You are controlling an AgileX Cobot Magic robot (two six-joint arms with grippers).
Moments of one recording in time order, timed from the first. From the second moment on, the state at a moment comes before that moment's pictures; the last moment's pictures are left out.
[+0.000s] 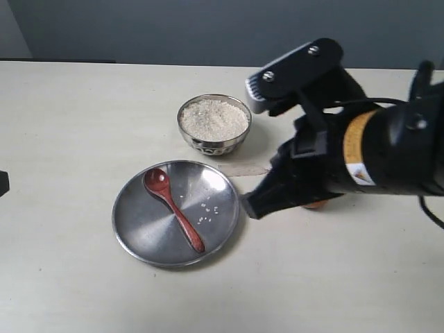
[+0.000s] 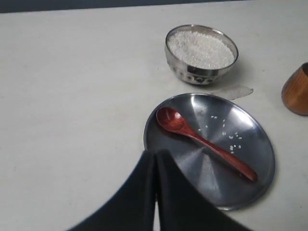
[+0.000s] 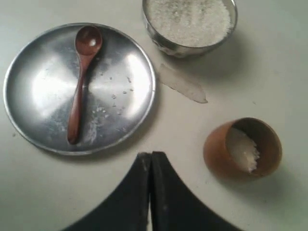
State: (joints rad) left arm -0.04 0.46 -0.34 -0.49 0.49 0.38; right arm 0.95 1.21 -0.82 -0.50 0.64 0.60
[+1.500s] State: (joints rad) left arm -0.04 0.11 -0.34 -0.39 0.56 0.38; right arm 0.95 0.60 -0.36 -0.80 0.63 0.82
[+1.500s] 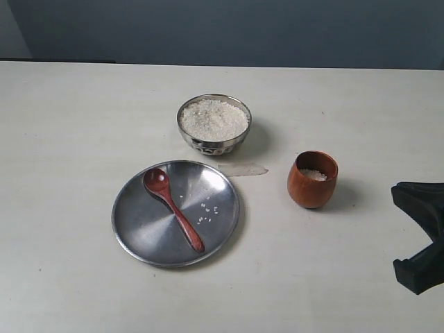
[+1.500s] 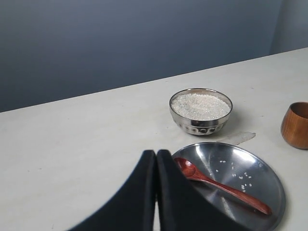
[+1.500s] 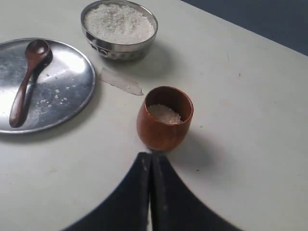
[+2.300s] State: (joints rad) left arm -0.04 0.01 -0.15 0.08 0.37 -0.11; right arm 0.95 0.60 -0.36 -0.80 0.63 0.82
